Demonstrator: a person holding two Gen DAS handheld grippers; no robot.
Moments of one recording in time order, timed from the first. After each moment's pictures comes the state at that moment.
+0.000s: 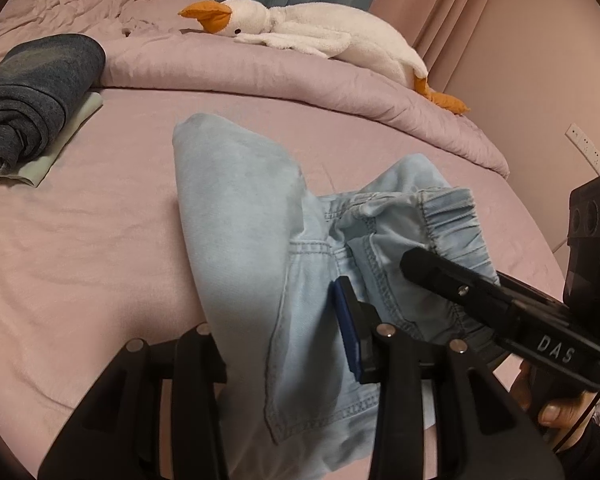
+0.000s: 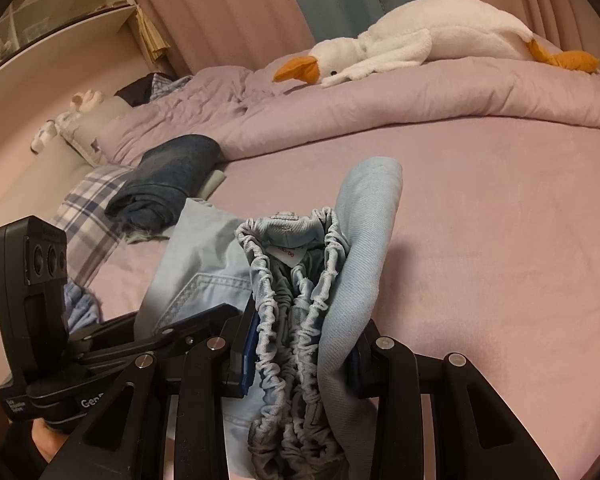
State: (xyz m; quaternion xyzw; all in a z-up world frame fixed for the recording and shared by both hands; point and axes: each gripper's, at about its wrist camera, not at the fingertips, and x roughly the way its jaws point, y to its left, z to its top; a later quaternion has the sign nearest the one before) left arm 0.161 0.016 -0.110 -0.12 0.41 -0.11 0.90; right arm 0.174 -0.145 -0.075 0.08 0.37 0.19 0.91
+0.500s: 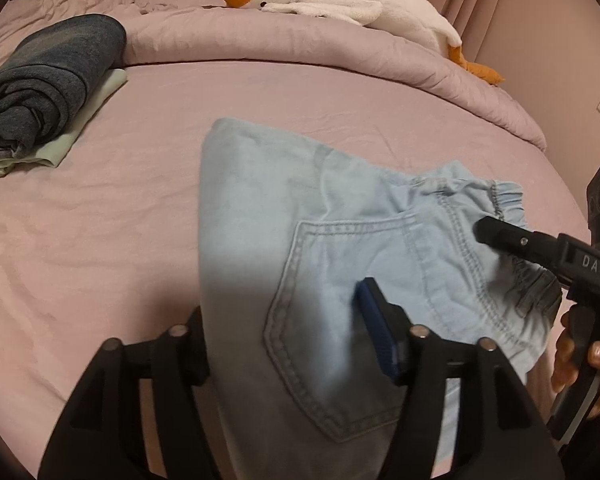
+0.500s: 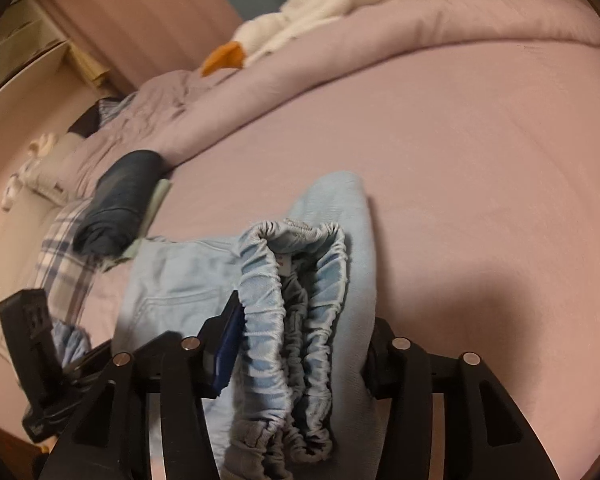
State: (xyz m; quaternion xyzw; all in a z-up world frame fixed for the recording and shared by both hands) left arm 0.166 0.033 -0.145 -0.07 0.45 -0.06 0.89; right arm 0.196 -0.201 -0.112 0.17 0.43 0.13 0.88
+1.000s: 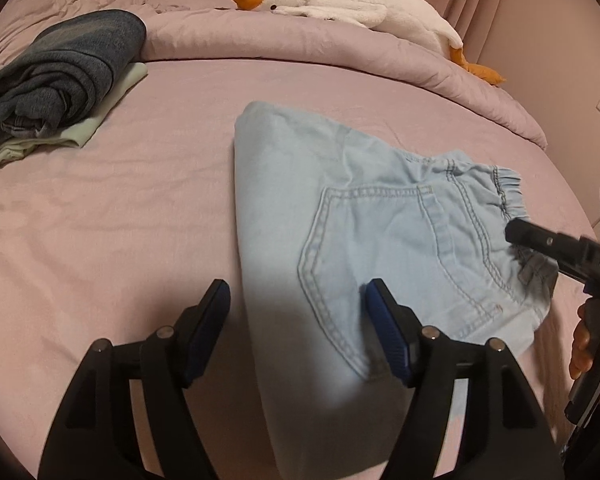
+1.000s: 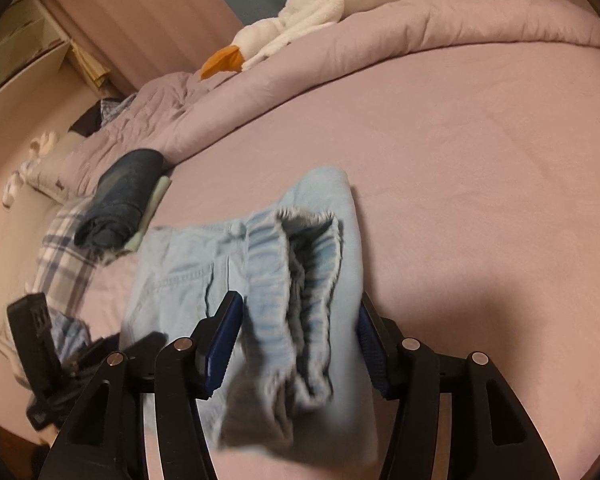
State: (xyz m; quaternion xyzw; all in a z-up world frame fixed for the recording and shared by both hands) left arm 0.138 0.047 -0.148 -0.07 0.44 -0.05 0.89; right arm 0.170 -0.207 -0.106 0.15 0.42 0.13 0.89
